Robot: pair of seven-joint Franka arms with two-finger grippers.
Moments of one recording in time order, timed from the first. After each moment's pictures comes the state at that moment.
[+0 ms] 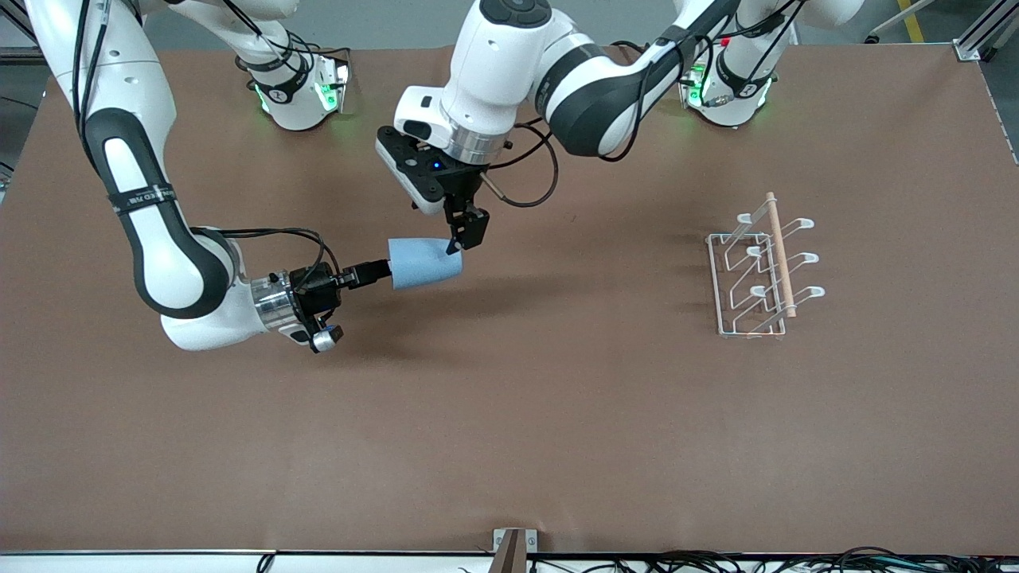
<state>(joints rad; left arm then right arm) -0.64 0.56 -0.37 -1.26 0.20 2.25 -0.01 -0.06 0.57 0.25 -1.74 1.27 1.57 -0.30</state>
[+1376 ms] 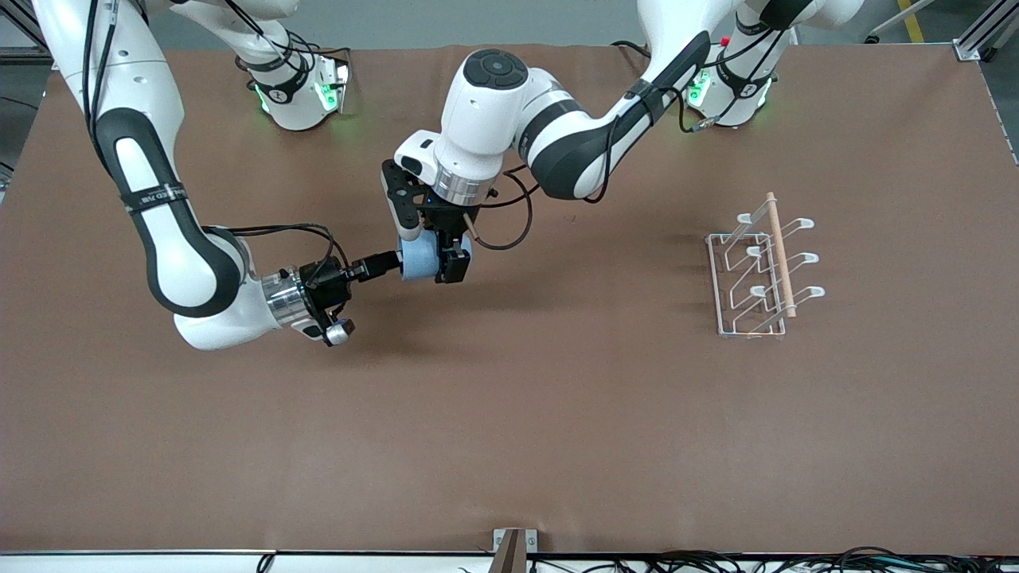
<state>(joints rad) -0.64 0.67 -0.37 -1.26 0.29 2.32 0.21 -0.04 0.57 0.25 -1.74 1.27 1.54 -0.30</state>
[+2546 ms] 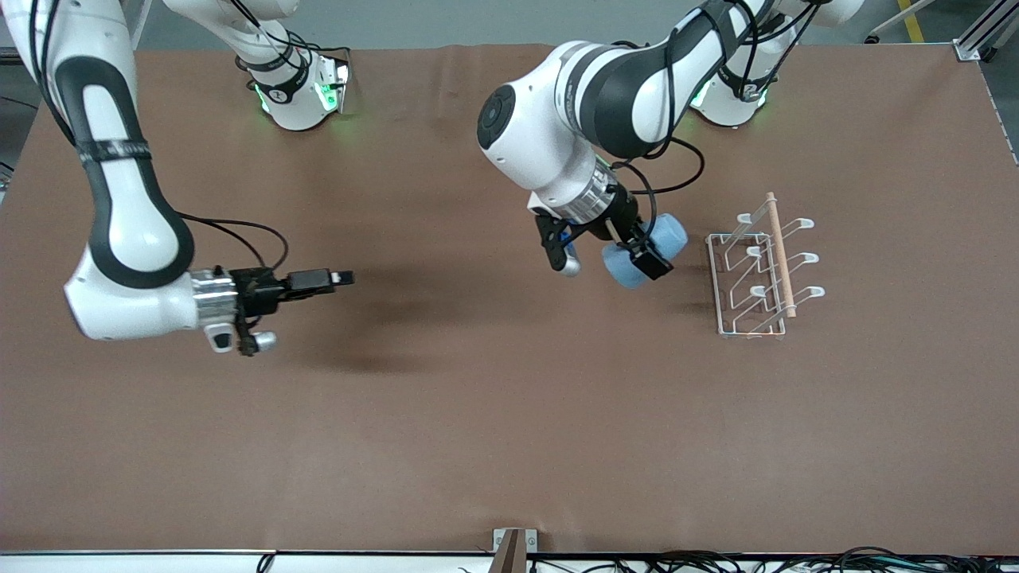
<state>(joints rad) -0.54 0.54 -0.36 -1.30 0.86 1.27 0.42 -0.05 0.39 0.09 -1.74 0.74 1.71 -0.30</state>
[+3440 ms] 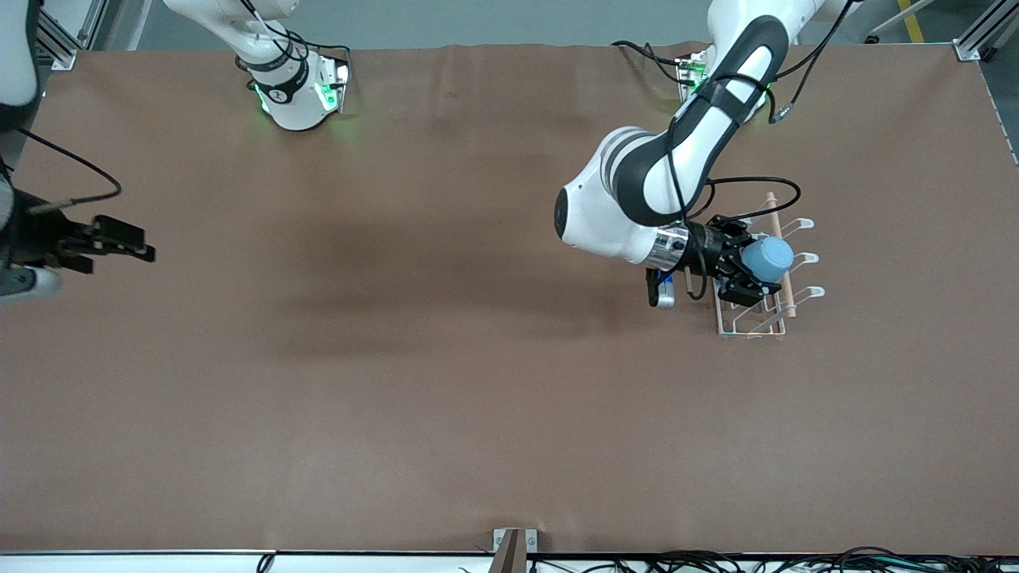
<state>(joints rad) -0.38 0.51 -0.36 -1.67 1.16 1.23 0.57 -0.05 0.16 -0.01 -1.44 0.07 1.51 -0.18</state>
